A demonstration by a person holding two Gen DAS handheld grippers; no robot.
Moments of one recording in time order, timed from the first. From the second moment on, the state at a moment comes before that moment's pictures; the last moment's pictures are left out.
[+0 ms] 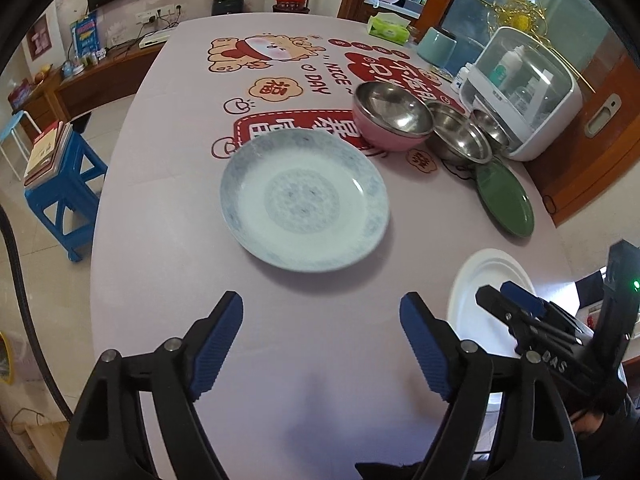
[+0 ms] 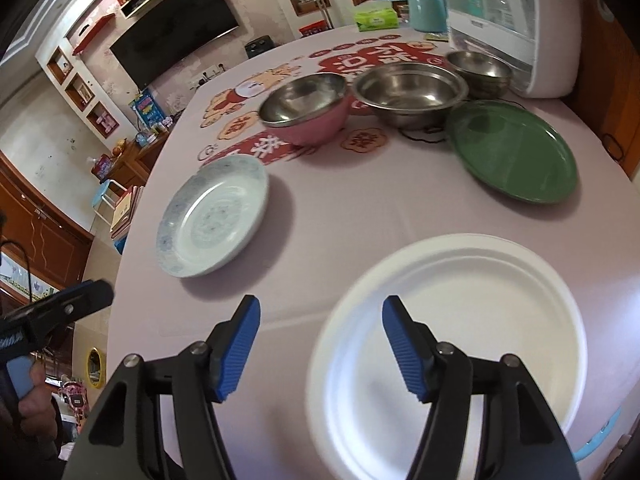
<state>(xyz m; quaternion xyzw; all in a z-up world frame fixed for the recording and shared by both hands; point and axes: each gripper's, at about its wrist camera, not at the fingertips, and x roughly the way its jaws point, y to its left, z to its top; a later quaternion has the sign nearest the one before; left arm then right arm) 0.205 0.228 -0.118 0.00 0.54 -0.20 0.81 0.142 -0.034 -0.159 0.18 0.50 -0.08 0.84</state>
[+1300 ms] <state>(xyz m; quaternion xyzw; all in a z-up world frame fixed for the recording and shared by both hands) 0.322 0.245 -0.221 -0.06 0.60 -0.20 0.77 0.251 0.021 -0.212 0.12 0.55 -0.05 0.83</state>
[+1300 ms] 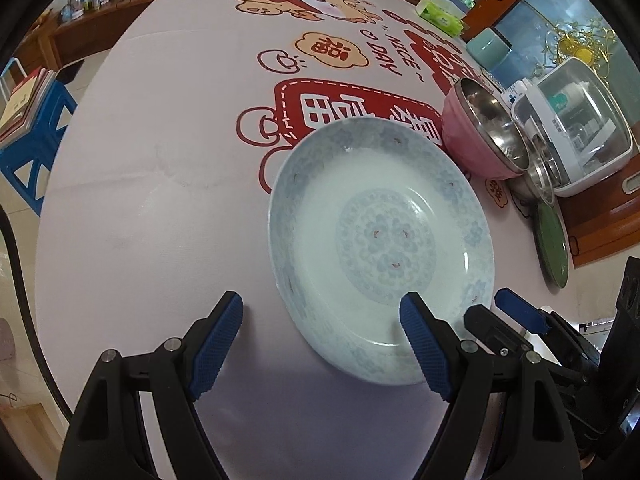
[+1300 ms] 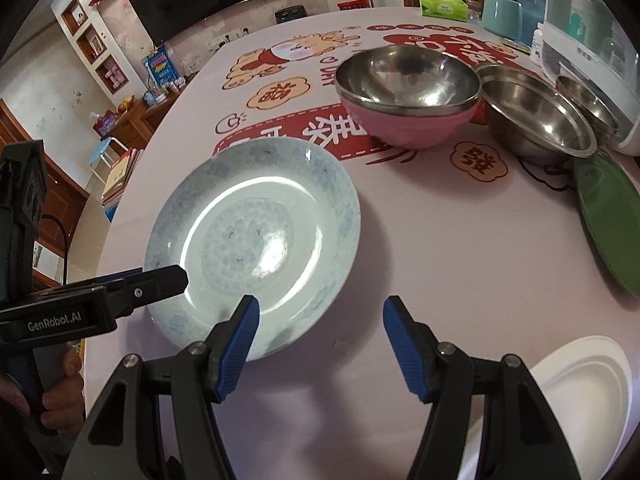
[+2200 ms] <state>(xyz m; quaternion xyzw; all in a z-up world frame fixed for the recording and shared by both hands) 0.327 0.244 -0.226 -0.08 0.58 -0.20 0.79 0.260 0.034 -0.229 0.09 0.56 -0.03 0.82</state>
